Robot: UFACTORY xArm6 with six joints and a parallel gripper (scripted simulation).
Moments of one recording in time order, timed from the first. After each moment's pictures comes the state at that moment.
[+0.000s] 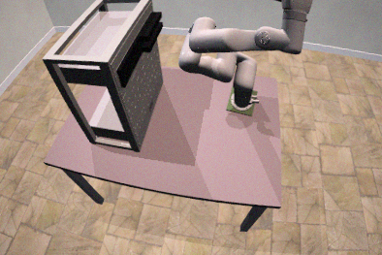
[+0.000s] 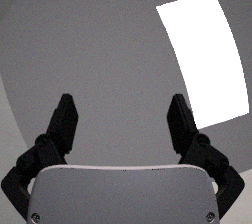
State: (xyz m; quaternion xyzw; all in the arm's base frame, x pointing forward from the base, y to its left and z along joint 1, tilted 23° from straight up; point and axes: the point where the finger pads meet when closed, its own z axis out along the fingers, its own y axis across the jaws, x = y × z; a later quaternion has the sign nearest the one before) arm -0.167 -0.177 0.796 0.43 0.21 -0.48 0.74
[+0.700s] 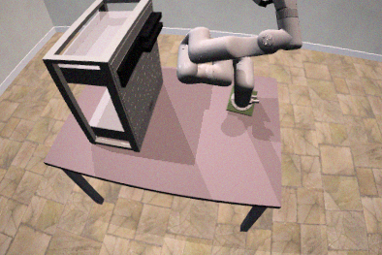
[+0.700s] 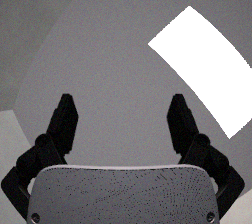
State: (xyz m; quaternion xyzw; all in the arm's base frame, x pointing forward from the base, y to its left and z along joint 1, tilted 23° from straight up) arm -0.112 -0.232 0.724 0.48 0.25 -0.26 0.80
